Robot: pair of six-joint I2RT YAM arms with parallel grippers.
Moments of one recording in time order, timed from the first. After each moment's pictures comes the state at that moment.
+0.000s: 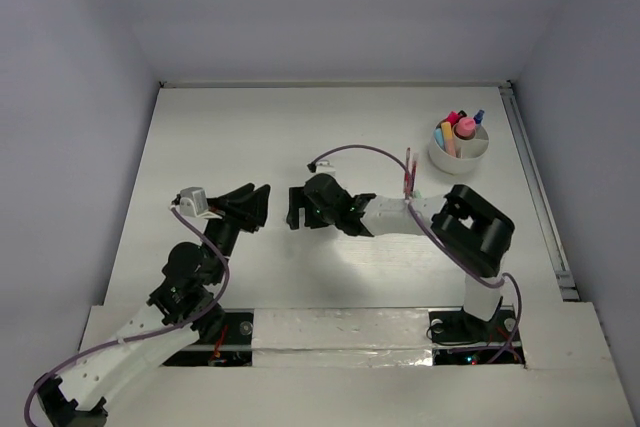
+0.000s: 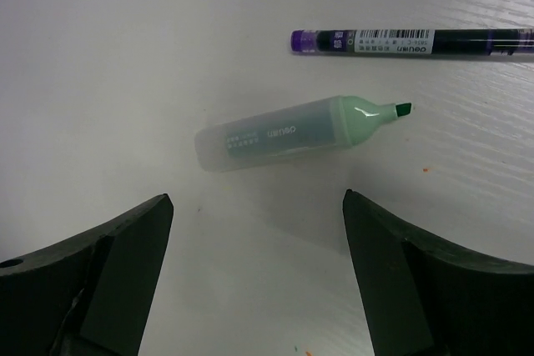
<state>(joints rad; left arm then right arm) -0.77 0.29 0.25 0.30 -0.44 -0.48 0.97 1.86 1.10 0.04 0.18 0.71</state>
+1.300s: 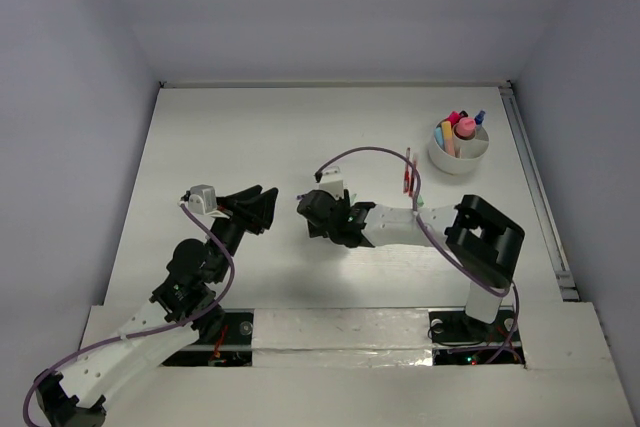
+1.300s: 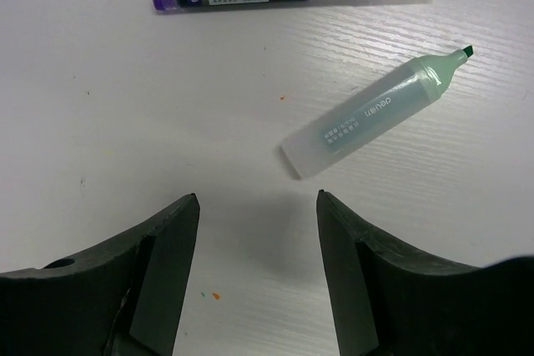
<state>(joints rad) -0.77 0.34 0.25 0.30 -0.37 -0.47 1.07 1.81 1.13 -0.26 0.56 0.71</state>
